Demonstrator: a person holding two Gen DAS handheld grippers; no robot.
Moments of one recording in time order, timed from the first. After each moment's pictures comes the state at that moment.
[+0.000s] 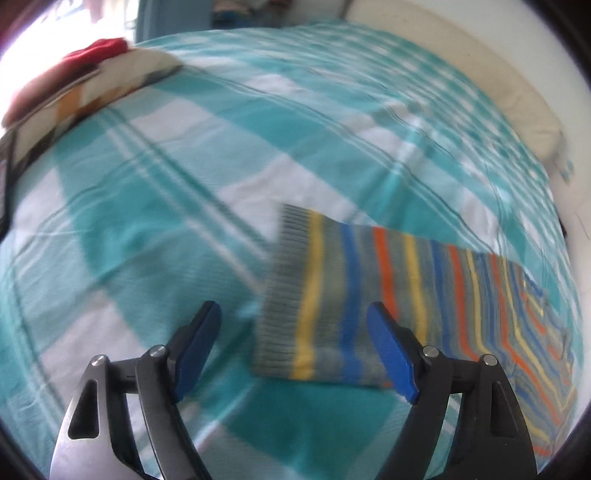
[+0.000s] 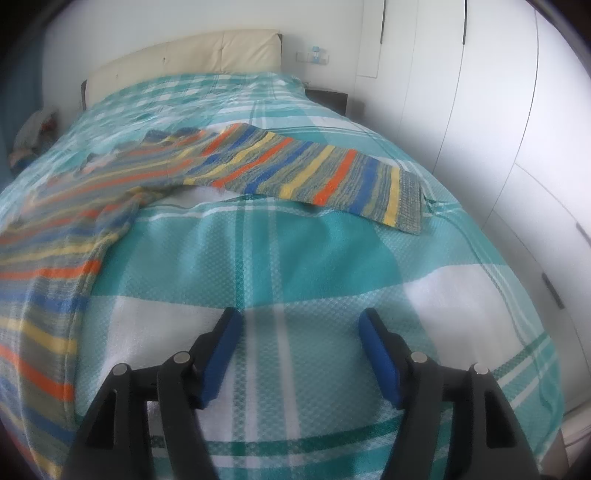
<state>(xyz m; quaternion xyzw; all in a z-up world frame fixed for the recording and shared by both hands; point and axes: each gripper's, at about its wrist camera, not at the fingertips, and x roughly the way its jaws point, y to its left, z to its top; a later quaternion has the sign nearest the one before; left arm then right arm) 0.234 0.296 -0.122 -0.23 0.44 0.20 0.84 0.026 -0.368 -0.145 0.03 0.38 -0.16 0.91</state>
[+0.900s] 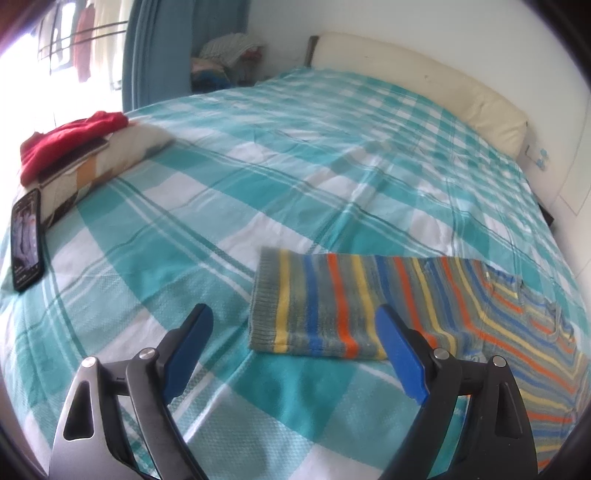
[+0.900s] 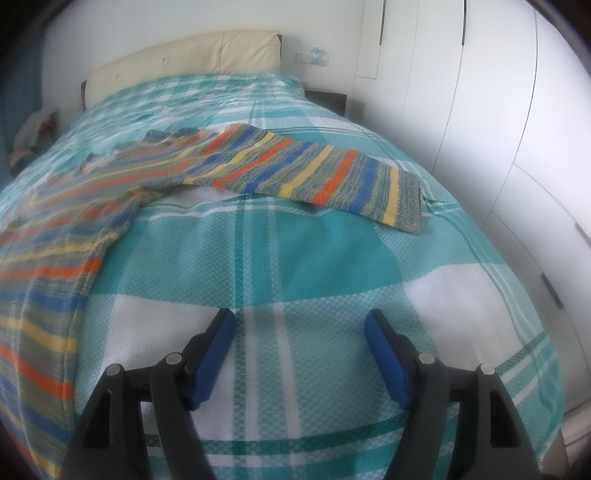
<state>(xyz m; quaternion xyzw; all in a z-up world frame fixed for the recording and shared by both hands) 0.201 0.253 -0.076 -0.15 0.37 0.18 0.90 0.028 -0.366 -0.146 0.03 0.38 -0.16 0.91</state>
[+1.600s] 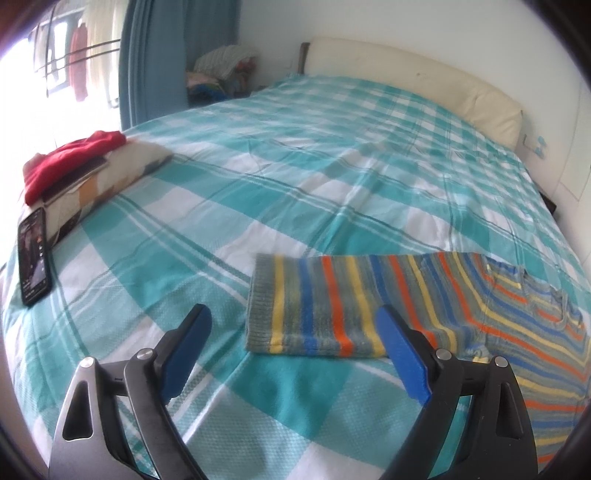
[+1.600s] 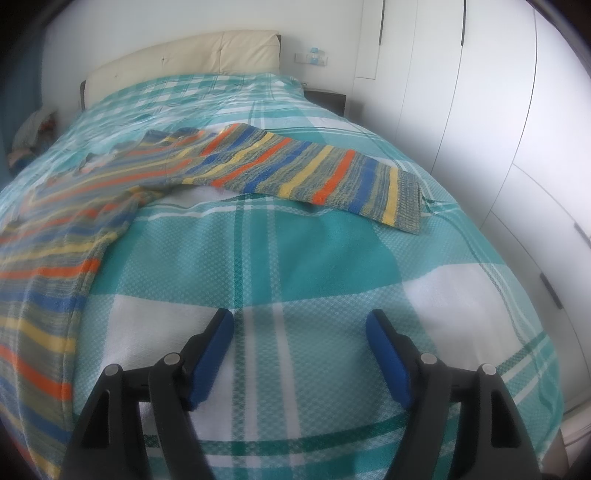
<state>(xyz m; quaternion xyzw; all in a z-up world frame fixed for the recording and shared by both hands) 0.200 0.241 -0.072 -0.12 0.36 0.19 0.91 0.028 -0.366 -0.147 0.03 0.38 -0.17 0.91</state>
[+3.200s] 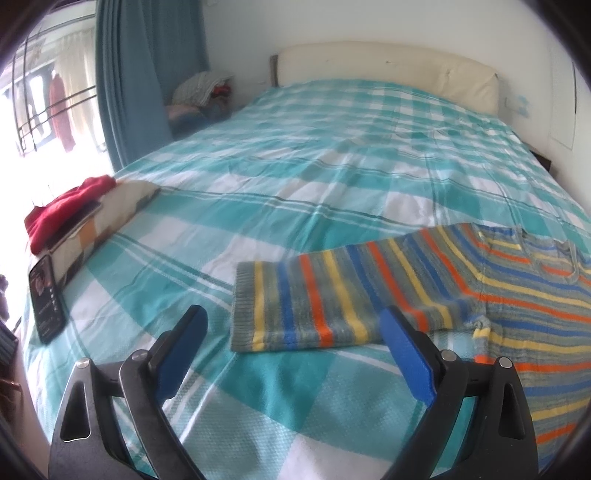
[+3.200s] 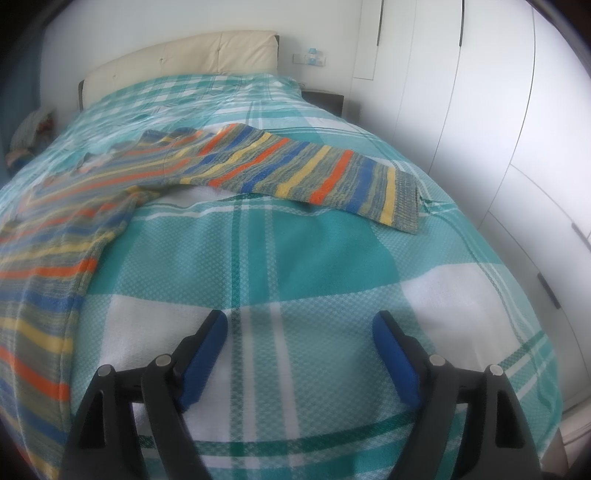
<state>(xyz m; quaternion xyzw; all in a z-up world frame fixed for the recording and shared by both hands) 0.199 0.199 -0.072 -0.02 0.35 0.18 0.92 0.028 -0.367 -0.149 0.02 0.37 -0.17 0.91</state>
